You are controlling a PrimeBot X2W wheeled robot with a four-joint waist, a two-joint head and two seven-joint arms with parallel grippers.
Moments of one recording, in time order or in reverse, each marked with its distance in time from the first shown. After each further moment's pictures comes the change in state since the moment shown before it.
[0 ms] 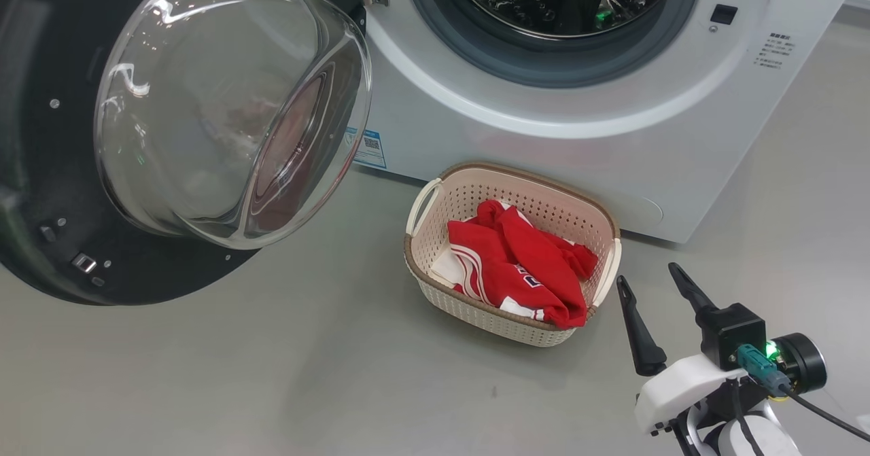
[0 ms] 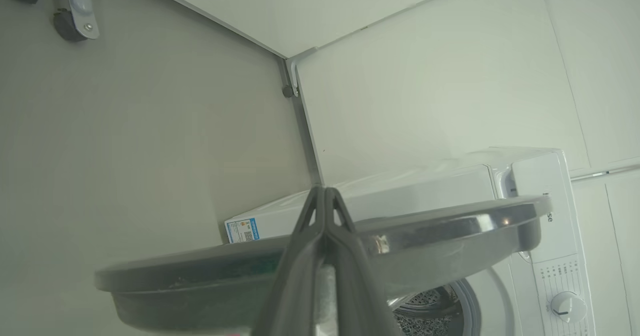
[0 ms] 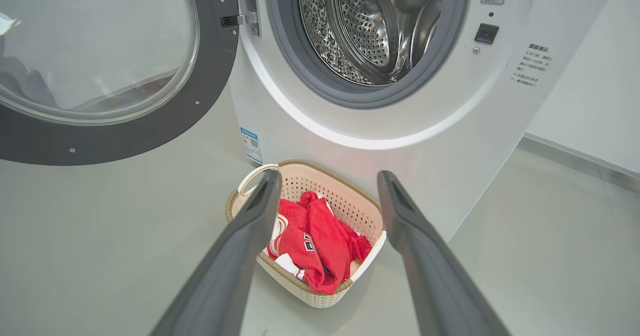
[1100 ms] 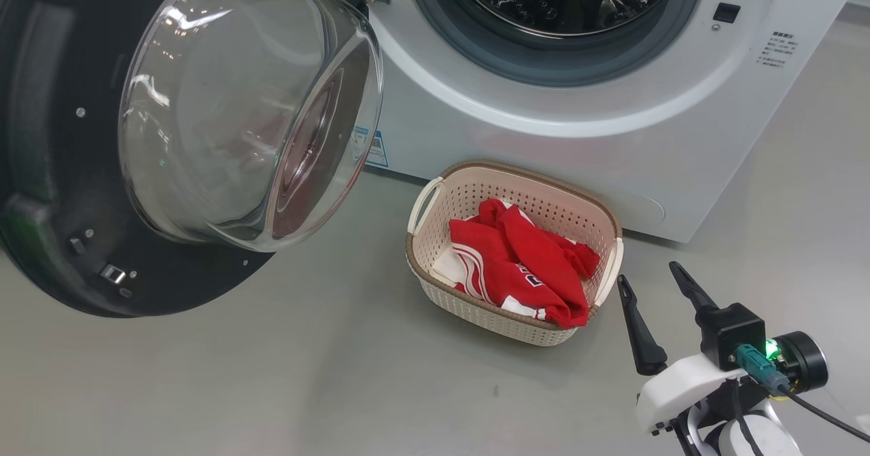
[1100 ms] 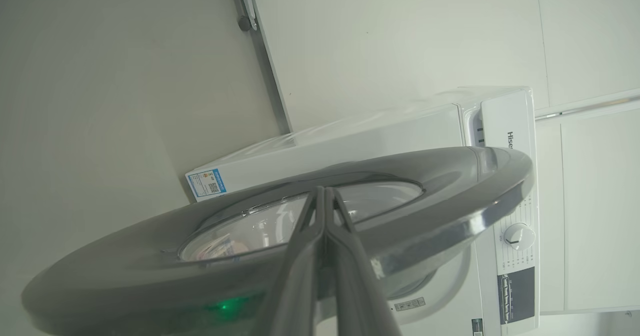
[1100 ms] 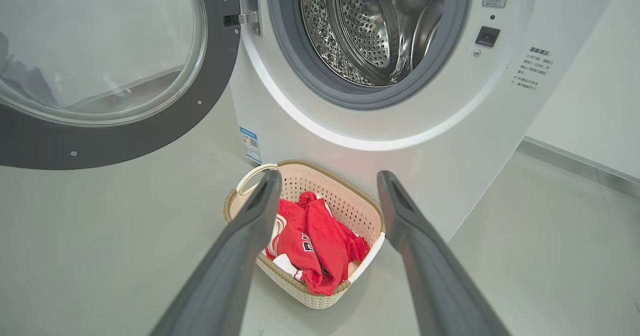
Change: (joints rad) left arm -0.056 -0.005 -0.046 0.077 -0.066 -0.127 0.211; right arm -0.003 -0.005 -0.002 0.001 -0.011 -0.001 -0.003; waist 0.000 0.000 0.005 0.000
